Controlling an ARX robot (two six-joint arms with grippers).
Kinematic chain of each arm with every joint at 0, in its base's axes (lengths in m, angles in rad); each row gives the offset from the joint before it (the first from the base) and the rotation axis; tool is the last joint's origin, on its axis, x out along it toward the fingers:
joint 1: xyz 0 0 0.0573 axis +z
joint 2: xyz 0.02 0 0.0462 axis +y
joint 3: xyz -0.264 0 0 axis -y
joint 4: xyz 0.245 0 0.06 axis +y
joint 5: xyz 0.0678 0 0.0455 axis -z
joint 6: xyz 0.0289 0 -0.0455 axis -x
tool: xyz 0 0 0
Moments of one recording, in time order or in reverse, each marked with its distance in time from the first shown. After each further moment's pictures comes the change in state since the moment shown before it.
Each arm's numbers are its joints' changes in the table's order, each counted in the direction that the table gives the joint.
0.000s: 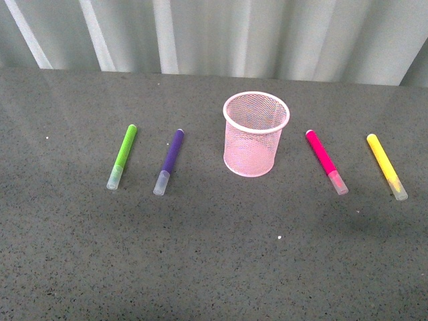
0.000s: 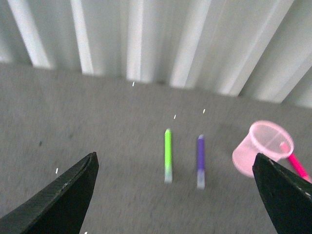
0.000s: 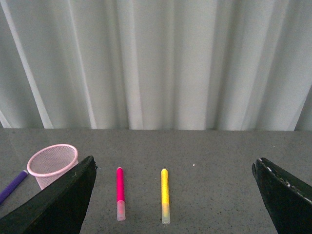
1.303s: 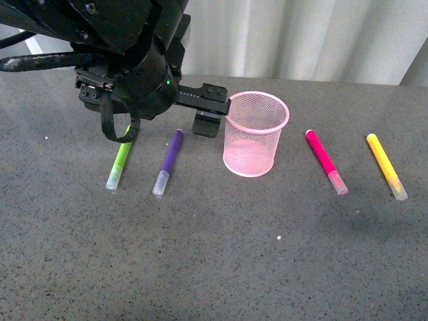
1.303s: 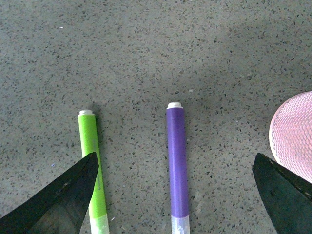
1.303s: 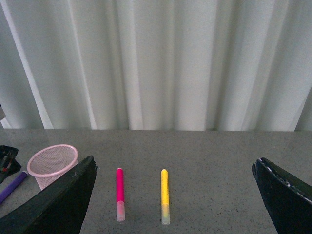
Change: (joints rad) left arm -0.138 1.594 0.858 -0.108 0.019 -0.094; right arm 0.000 0.000 0.000 0.000 0.000 0.000
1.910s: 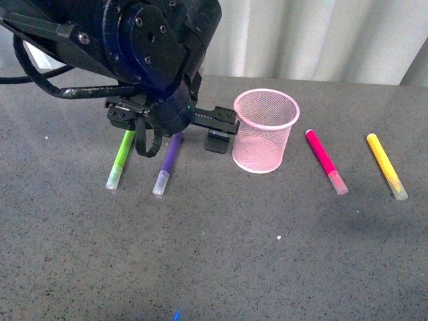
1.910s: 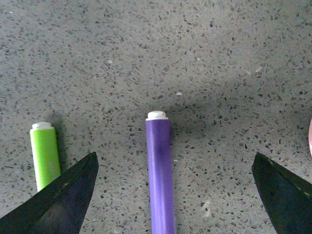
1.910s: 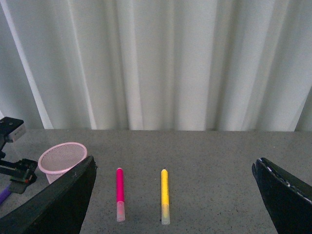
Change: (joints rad) left arm -0.014 0.167 0.119 0.004 0.003 0.001; right arm 0.000 0.000 0.000 0.000 0.000 0.000
